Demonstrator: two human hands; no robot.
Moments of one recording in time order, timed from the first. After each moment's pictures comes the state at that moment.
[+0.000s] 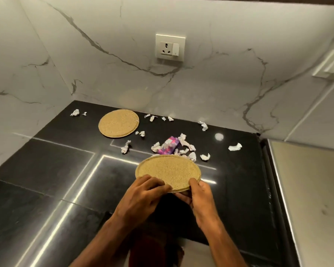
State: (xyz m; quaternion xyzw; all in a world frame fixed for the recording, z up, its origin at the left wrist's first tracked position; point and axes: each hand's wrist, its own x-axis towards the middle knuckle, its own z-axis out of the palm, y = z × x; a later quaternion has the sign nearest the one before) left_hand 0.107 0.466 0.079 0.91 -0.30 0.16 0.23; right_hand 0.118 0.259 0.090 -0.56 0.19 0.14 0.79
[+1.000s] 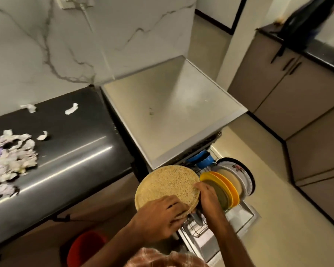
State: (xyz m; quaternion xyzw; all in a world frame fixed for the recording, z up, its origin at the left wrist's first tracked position) left_hand -0.146 0.084 0.048 0.71 -0.66 -0.18 0.18; right_hand -0.261 -0.075 0.023 -0.51 0.52 -0.06 0.68
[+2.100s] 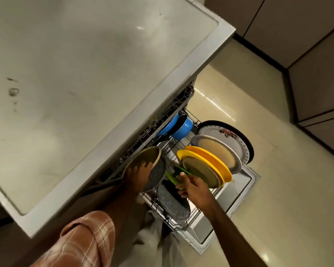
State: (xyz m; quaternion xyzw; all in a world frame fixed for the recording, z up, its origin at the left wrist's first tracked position) left_hand -0.081 -0.179 -0.348 0.80 -0.49 -0.28 -0.21; right_hand -0.281 -0.268 -0.286 -0.47 0.58 0.06 0.67
